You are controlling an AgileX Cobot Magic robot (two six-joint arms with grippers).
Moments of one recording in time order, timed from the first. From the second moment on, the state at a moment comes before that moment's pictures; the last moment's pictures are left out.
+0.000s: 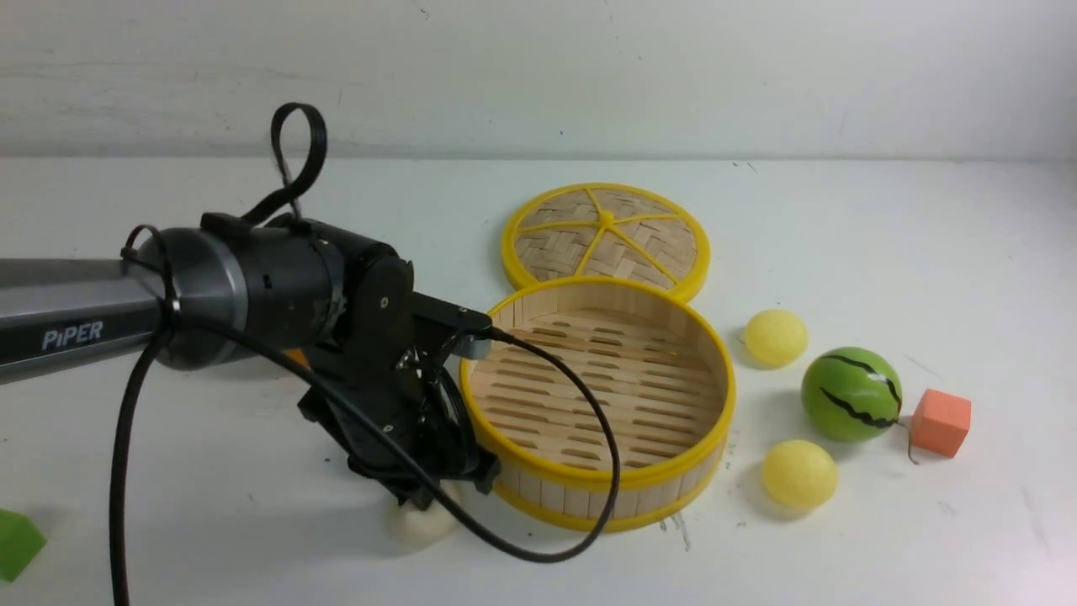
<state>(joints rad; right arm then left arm) -0.04 -0.01 0.02 -0.01 0.38 0.08 -0.49 1.86 -1.24 -0.02 0.77 -0.04</state>
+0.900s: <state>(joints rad) -0.04 -0.01 0.02 -0.01 0.38 0.08 -0.60 2.03 -1.60 -0.09 0.83 0.04</state>
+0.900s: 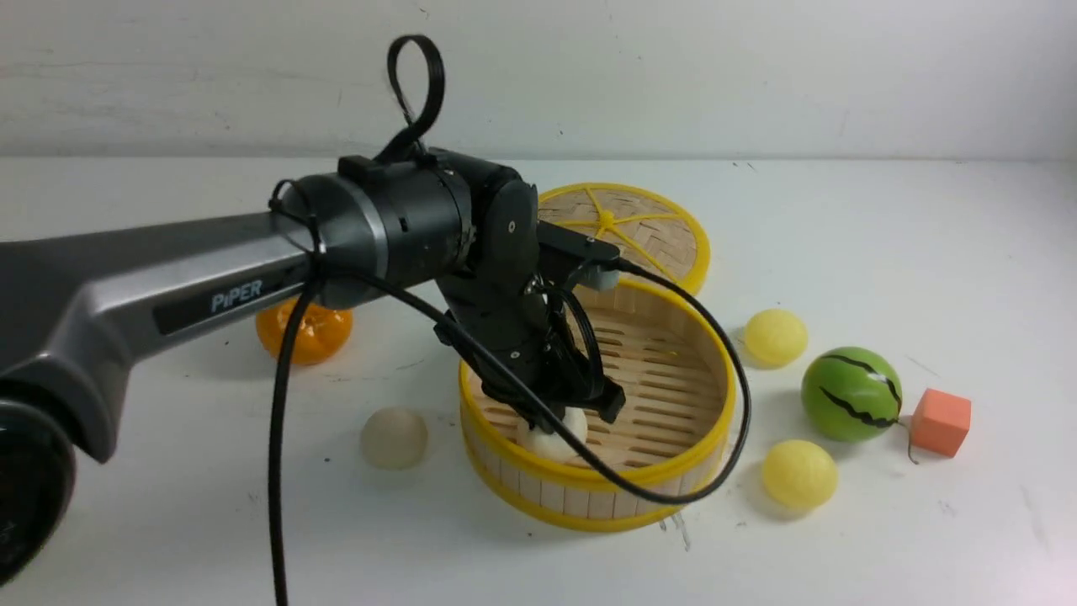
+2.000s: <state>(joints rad) -0.04 -0.01 0.02 -0.01 0.38 0.08 -0.37 1.87 -1.33 -0.02 0.72 0.00</state>
